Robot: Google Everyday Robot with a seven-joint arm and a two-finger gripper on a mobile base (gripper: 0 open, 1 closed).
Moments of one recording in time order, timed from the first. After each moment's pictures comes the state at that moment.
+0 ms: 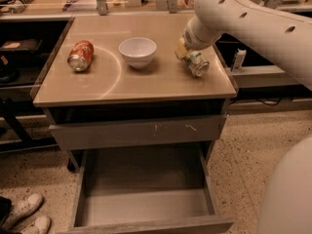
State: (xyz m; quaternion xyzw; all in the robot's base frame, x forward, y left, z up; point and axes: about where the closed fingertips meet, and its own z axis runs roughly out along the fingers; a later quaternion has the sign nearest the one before) arm 0.750 -0.122 0.869 -0.21 0.91 -0.01 0.35
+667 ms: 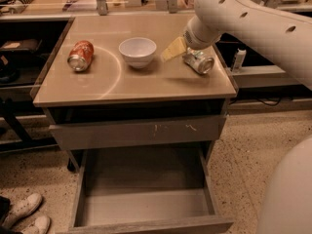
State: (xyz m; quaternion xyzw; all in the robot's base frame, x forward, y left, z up) arm 0.750 -0.122 0.869 -0.21 0.91 -0.01 0.35
